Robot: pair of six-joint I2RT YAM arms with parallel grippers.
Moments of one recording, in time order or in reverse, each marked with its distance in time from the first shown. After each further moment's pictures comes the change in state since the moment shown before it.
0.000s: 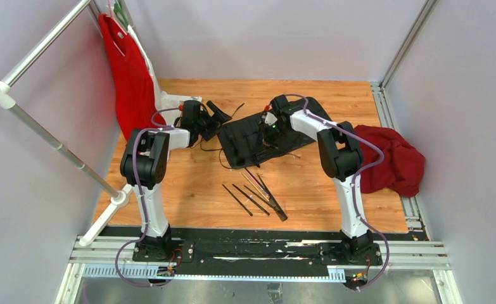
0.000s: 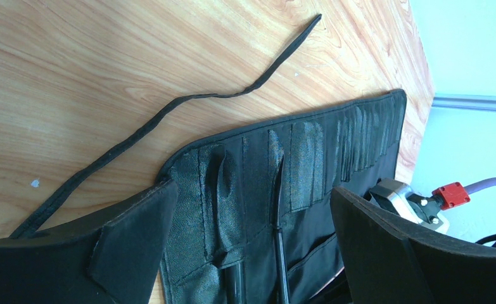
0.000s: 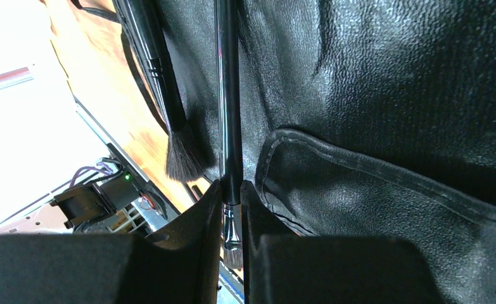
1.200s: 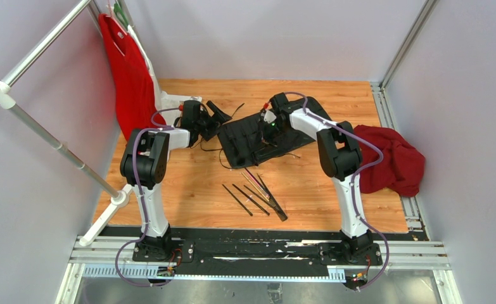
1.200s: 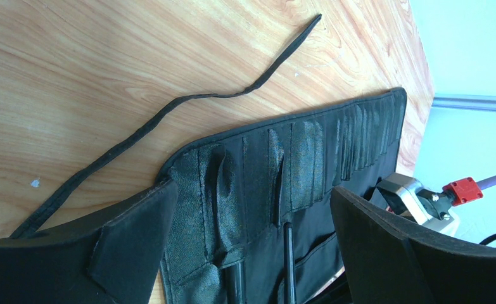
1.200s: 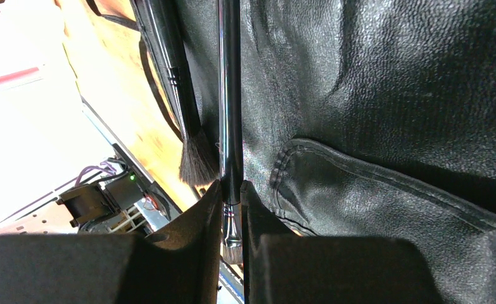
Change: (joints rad) left arm 0.000 0.000 0.000 0.000 0.000 0.000; right arm 0.000 0.019 0.039 -0.006 -0.013 -0.001
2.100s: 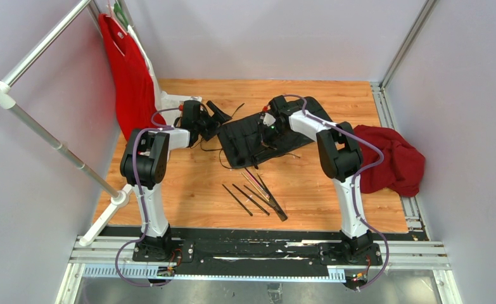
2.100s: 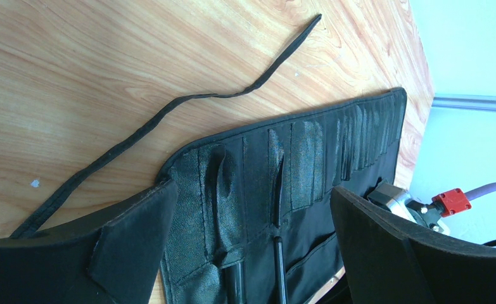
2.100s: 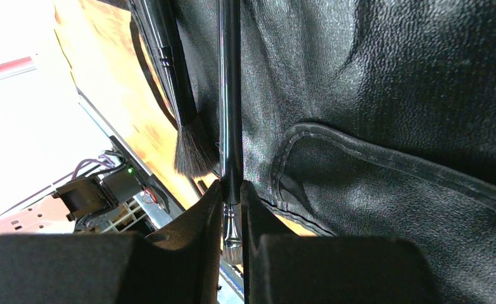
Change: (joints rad) left arm 0.000 0.000 0.000 0.000 0.000 0.000; right arm 0.017 -0.023 -0.046 0.007 -0.006 0.000
